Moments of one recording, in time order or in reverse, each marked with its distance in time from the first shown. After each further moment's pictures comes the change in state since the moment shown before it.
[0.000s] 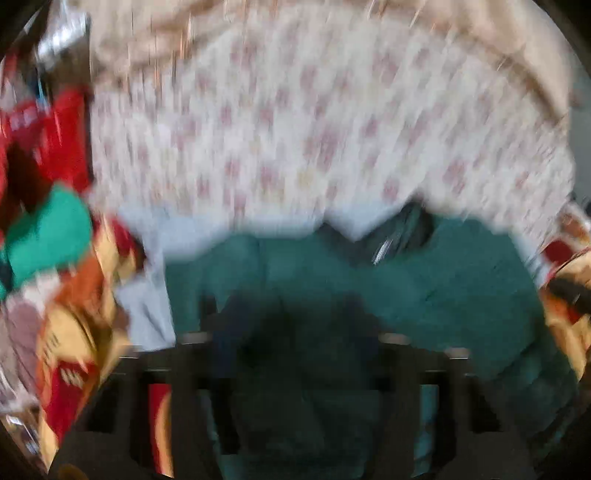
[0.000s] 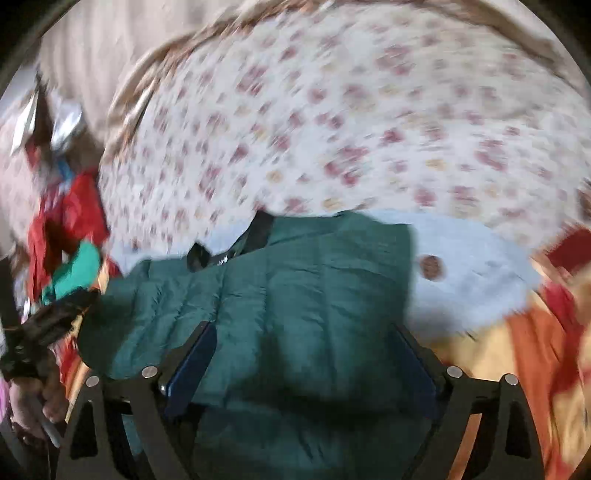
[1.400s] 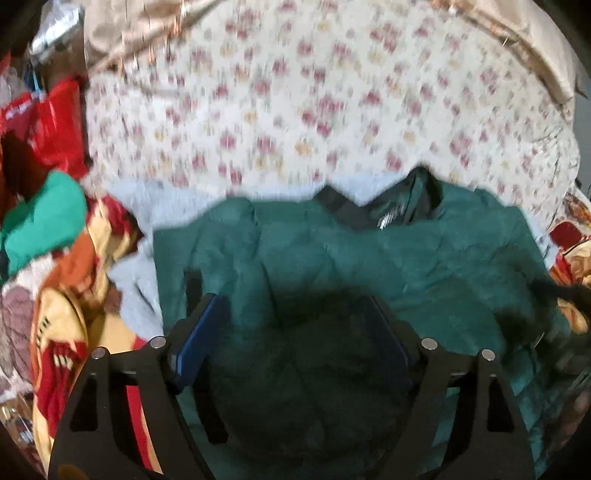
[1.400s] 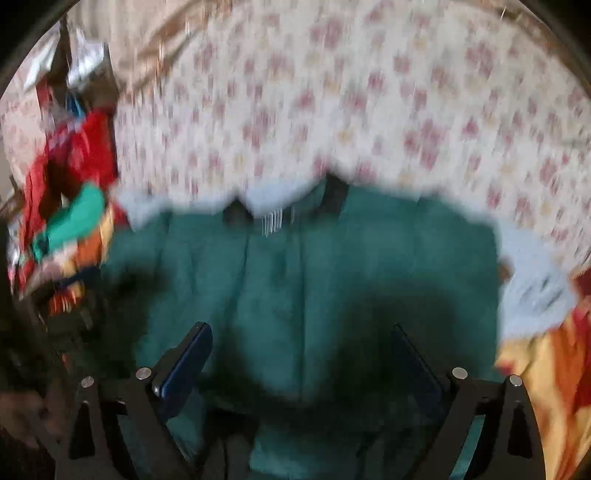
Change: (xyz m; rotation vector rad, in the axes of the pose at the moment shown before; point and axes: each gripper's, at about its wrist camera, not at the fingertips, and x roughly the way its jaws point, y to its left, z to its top) left arm 0.001 -0.014 -0.009 0.027 0.011 -0.012; right arm 0.055 0.088 -0.023 -0.122 0.131 -0.032
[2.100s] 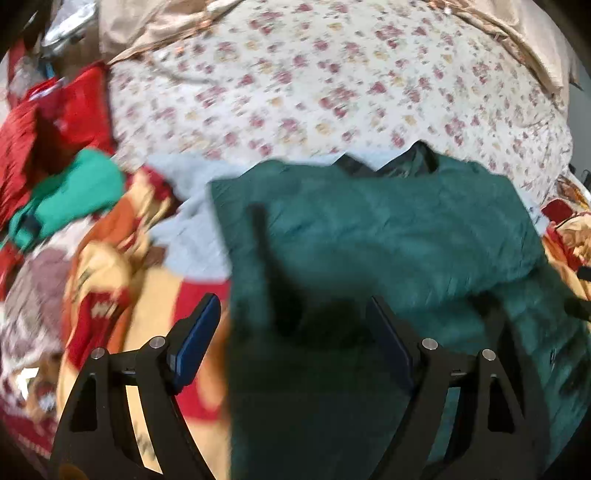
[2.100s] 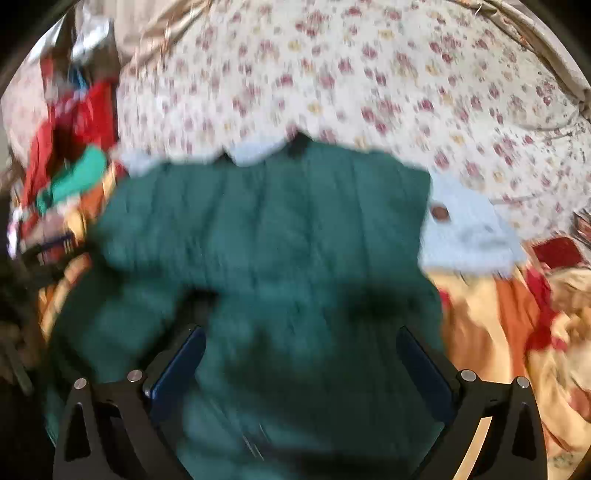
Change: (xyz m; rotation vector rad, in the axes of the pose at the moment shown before) left arm -0.067 0.045 -0.058 0.001 -0.015 0.018; right arm -0.083 -0.027 -0.063 -0.054 0.077 -0.071
